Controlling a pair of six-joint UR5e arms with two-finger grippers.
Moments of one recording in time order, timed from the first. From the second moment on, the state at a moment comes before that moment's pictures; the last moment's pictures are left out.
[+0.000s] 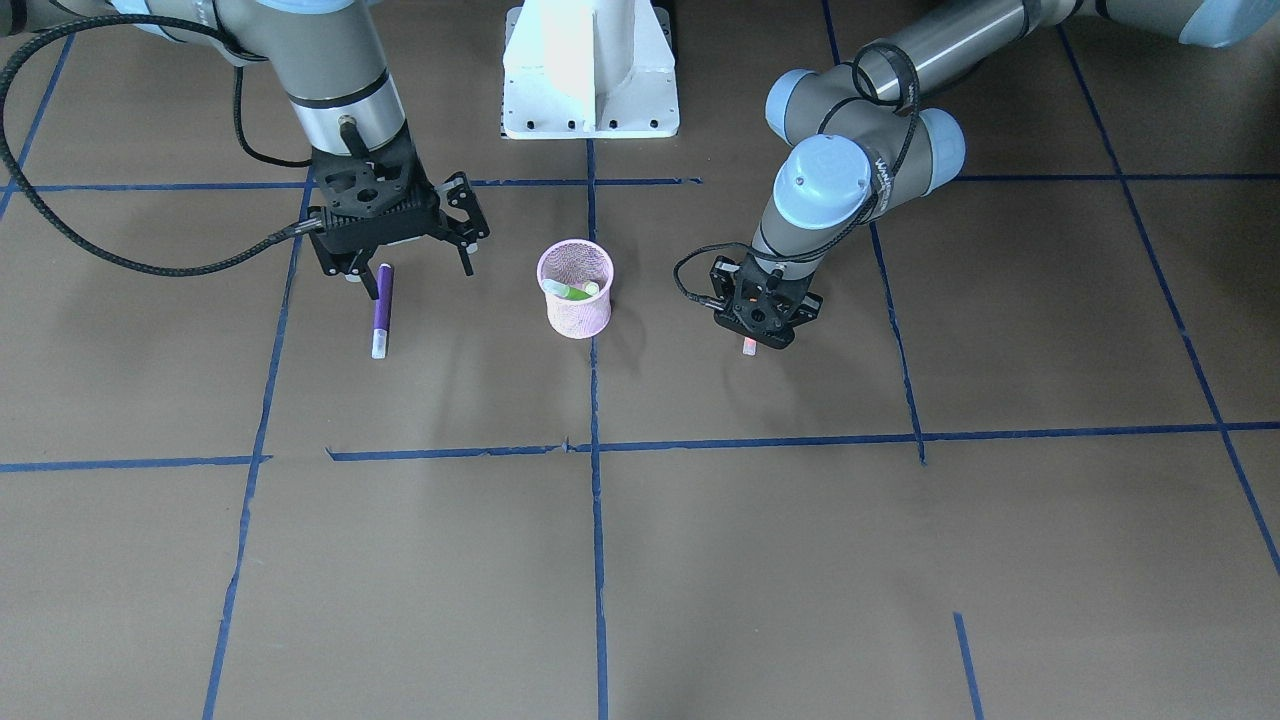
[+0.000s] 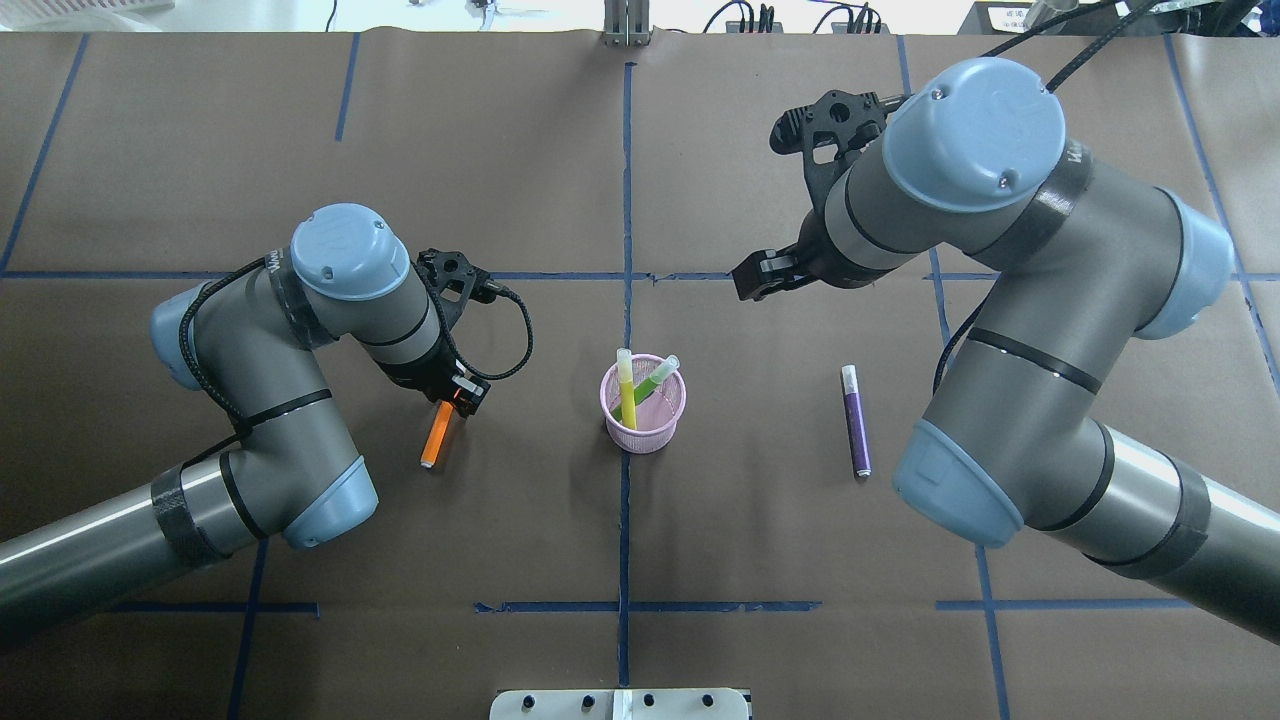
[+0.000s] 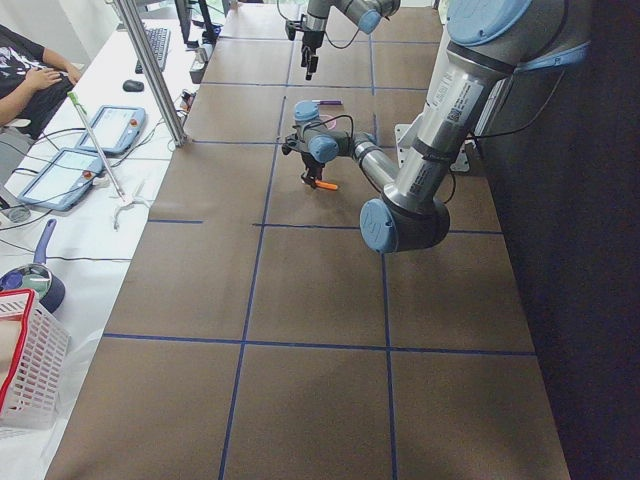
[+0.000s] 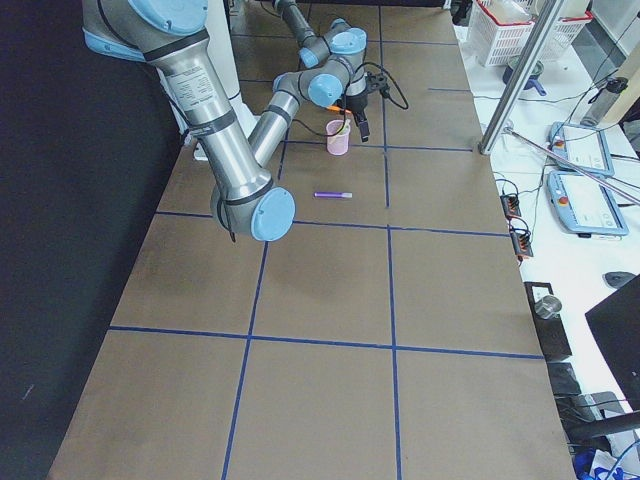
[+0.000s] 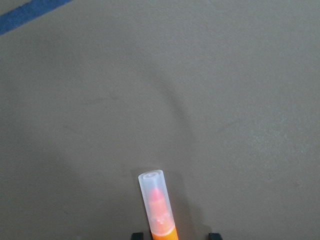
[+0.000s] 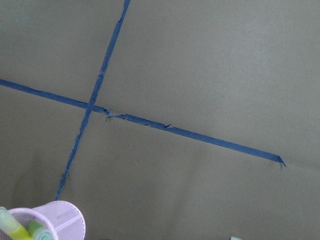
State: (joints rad) left arm -0.60 -2.10 -1.57 -1.73 -2.06 -0.67; right arm 0.69 -1.02 1.96 -1.68 1.86 0.84
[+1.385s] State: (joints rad) left arm -0.77 -2.19 -1.74 -1.76 -2.03 -0.76; right arm 0.71 -1.13 1.85 -1.73 2.01 0.84
